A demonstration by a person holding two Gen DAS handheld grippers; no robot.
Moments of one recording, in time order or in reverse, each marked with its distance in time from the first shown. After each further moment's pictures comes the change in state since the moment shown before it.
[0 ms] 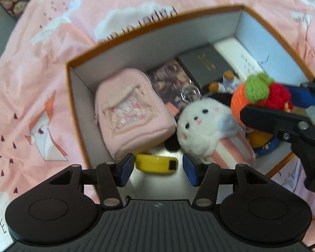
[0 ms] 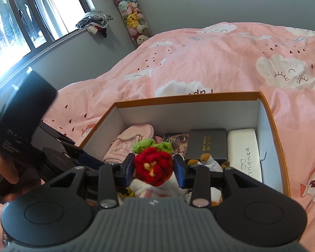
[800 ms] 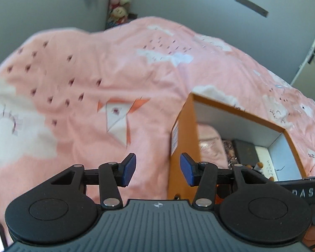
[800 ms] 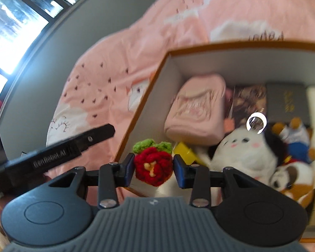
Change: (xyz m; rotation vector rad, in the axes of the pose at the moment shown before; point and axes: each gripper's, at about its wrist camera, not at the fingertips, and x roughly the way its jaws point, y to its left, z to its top) left arm -0.039 0.095 -0.114 -0.673 -0.458 -0.024; right arm 0.079 0.052 0.013 0.110 0.384 0.245
